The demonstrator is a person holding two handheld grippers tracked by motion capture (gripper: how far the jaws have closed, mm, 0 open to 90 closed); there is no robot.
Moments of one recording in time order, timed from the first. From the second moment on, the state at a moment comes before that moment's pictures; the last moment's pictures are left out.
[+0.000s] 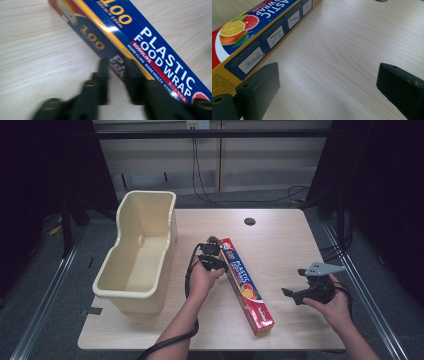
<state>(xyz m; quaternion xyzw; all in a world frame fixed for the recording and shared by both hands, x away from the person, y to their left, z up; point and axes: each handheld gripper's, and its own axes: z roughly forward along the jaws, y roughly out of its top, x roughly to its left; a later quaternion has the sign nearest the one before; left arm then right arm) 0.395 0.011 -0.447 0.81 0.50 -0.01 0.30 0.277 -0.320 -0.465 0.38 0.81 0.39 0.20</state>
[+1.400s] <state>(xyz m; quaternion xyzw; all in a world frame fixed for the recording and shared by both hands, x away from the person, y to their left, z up) 0.380 -0.050 -0.471 0.79 0.55 -0.03 0.27 0.277 -0.315 -0.464 0.37 0.82 0.39 0.21</state>
